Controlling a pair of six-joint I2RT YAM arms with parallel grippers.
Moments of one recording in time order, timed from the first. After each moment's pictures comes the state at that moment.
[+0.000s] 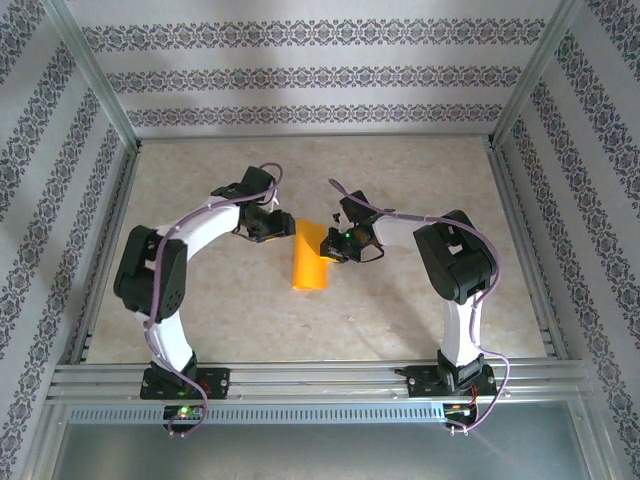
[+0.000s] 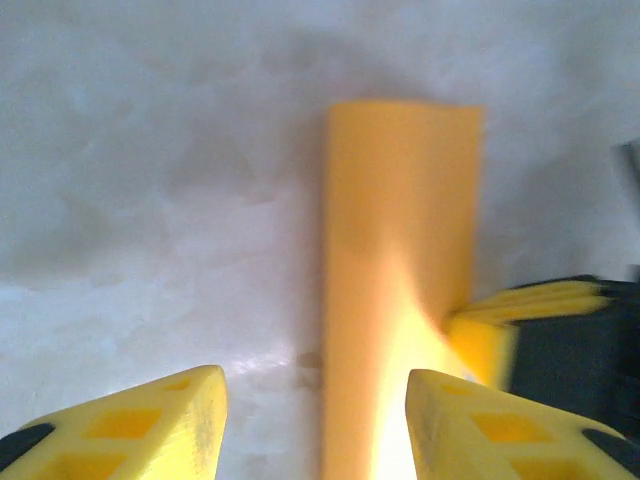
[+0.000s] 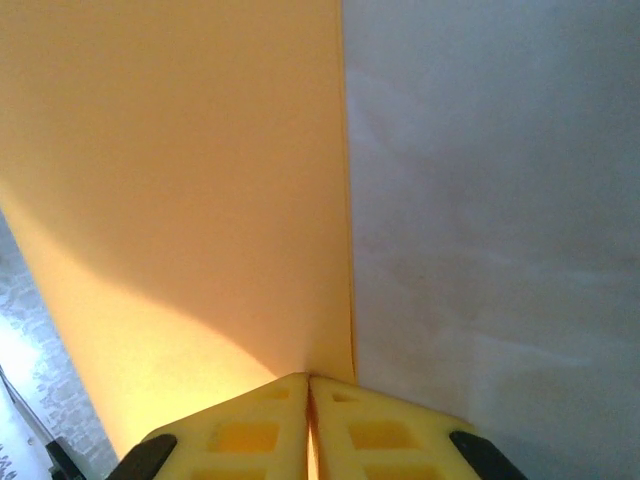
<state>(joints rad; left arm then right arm) -0.36 1.78 1.28 -0.60 0.32 -0.51 0.50 1.99 1.15 -0.30 -0.55 0.71</state>
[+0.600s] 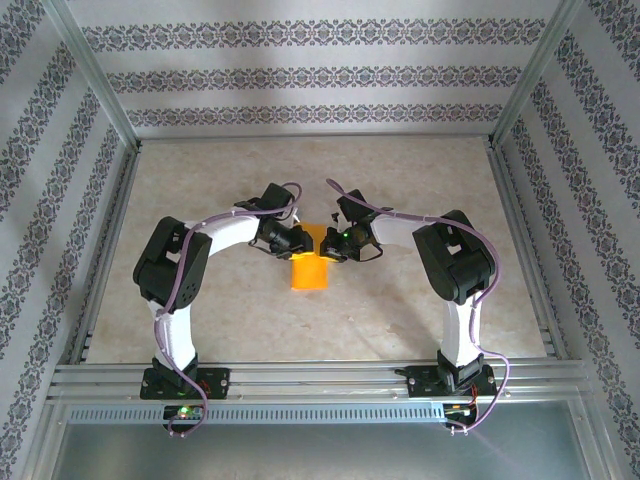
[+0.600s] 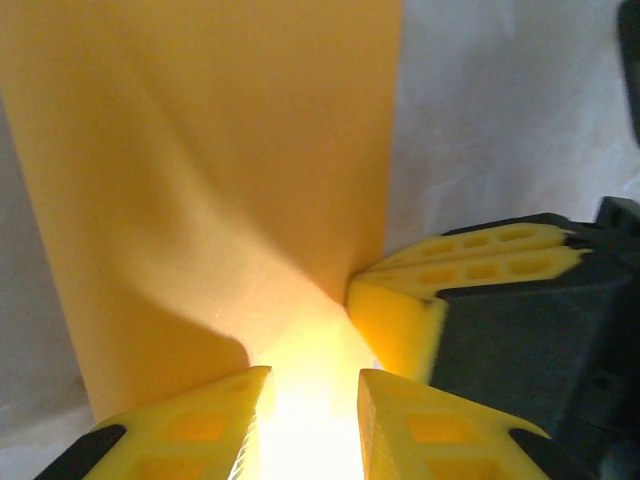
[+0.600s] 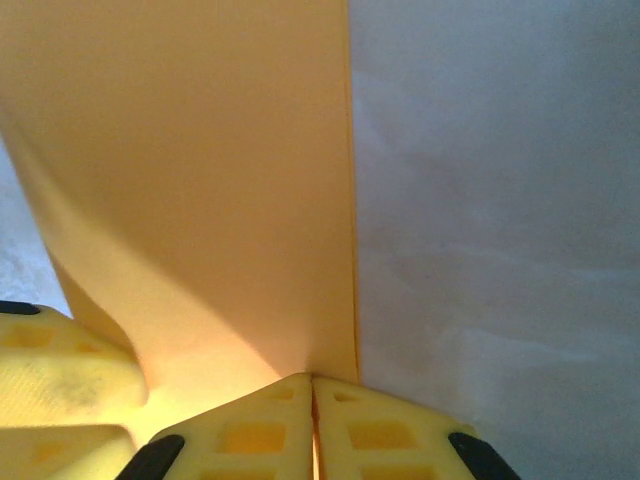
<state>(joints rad) -0.44 1.93 1.23 -0.48 0.52 -0.63 0.51 2.00 1.17 -0.35 -0.51 0.71</state>
